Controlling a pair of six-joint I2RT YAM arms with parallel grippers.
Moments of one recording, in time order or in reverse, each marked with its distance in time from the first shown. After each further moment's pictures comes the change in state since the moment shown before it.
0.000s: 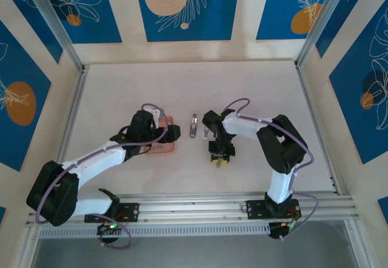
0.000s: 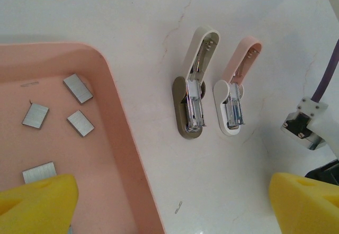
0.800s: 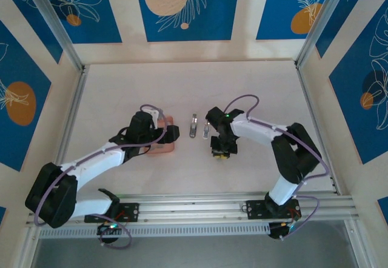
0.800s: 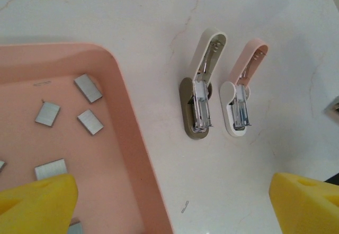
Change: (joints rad) left arm 0.000 -0.032 -0.025 0.003 -0.035 0.001; right arm 0.002 -0.175 -0.048 0.068 0.070 0.058
